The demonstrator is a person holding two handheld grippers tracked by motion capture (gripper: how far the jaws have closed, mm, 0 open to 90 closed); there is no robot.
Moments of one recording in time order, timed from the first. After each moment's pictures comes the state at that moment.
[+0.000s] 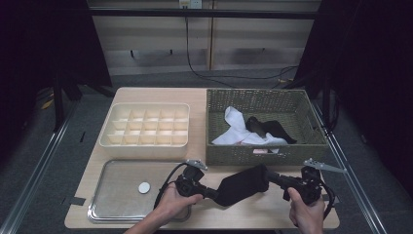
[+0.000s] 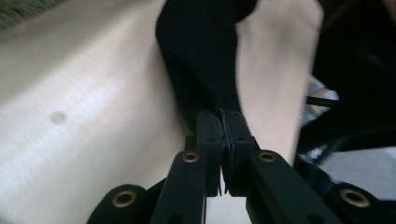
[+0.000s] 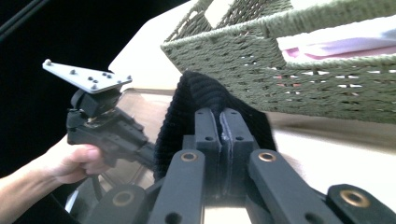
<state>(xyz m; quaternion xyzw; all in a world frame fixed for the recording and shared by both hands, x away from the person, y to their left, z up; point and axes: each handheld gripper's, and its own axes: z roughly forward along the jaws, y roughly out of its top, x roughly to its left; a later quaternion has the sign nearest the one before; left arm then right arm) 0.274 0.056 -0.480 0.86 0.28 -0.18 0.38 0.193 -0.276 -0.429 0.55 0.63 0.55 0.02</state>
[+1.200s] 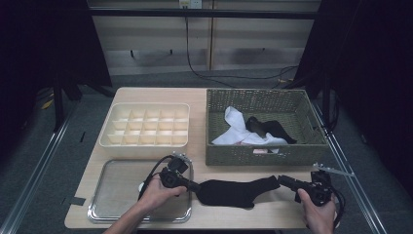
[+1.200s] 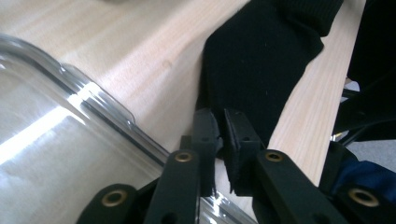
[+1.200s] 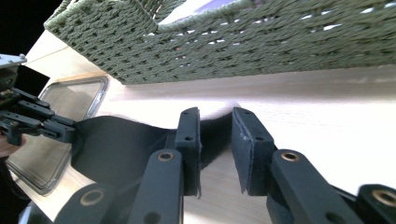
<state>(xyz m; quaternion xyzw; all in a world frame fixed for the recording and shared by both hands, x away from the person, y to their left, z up) 0.305 0.095 -0.481 0.88 0.30 -0.15 0.33 0.199 -0.321 -0.468 0.63 0.62 0.46 0.05</state>
